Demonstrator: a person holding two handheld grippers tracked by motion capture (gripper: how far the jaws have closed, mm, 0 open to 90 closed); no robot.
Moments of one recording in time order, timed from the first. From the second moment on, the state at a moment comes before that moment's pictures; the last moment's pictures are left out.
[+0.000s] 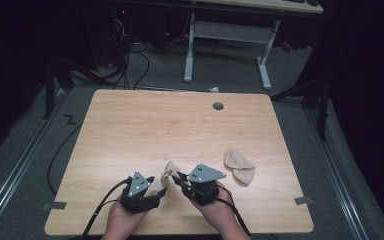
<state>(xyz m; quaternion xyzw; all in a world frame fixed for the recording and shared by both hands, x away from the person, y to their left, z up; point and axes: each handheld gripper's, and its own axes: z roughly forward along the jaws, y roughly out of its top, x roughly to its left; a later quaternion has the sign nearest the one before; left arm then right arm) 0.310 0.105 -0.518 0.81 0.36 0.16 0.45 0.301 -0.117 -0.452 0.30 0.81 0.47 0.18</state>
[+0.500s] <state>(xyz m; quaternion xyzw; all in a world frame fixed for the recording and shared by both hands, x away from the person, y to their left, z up) 0.310 0.092 -0.521 0.81 0.34 0.15 0.45 0.300 -0.121 -0.448 0.30 0.80 0.48 0.17</state>
